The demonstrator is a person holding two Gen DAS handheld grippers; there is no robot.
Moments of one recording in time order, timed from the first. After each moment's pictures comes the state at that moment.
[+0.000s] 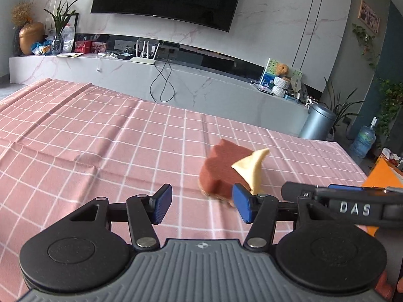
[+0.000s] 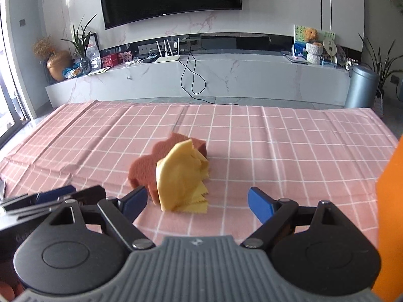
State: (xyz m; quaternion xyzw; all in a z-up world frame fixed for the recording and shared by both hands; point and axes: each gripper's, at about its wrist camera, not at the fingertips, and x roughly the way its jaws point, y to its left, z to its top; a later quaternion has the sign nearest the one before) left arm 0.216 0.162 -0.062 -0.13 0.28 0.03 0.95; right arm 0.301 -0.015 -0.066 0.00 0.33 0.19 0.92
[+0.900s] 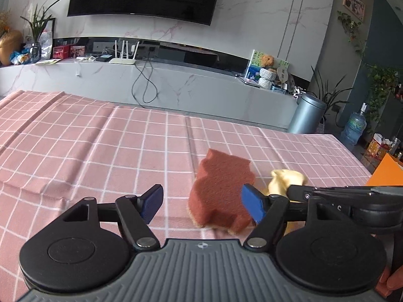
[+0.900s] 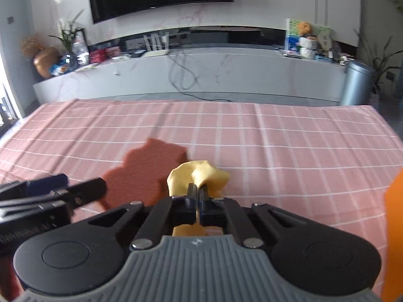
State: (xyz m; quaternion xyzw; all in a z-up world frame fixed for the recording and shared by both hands) left arm 0.267 0.158 -0.064 -0.10 0.28 -0.01 0.95; right arm 0.342 -0.017 -0.085 -0.02 0.34 0.15 0.93
